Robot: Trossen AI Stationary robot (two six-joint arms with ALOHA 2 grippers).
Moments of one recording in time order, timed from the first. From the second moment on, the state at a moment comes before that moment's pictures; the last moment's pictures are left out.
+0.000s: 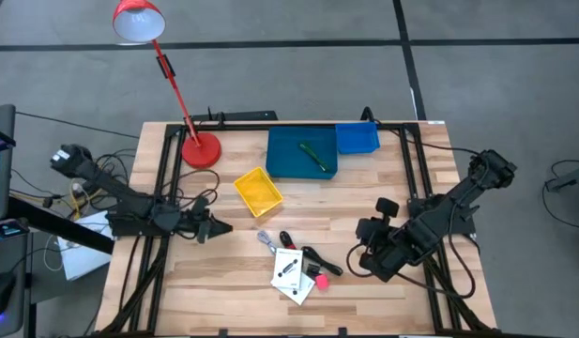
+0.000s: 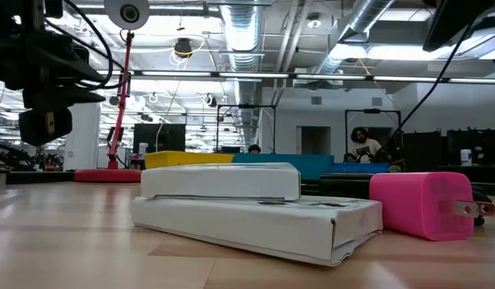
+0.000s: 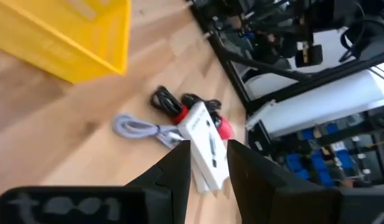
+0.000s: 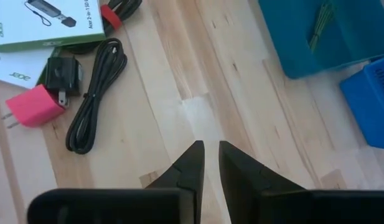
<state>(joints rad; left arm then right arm) -0.50 0.68 0.07 0.35 -0.42 -1.18 0.68 1.44 1.23 -1.24 0.56 0.89</state>
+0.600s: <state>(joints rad) -0.59 1.29 0.12 0.74 -0.35 -1.35 0.73 1.44 1.23 -1.16 0.56 0.89</state>
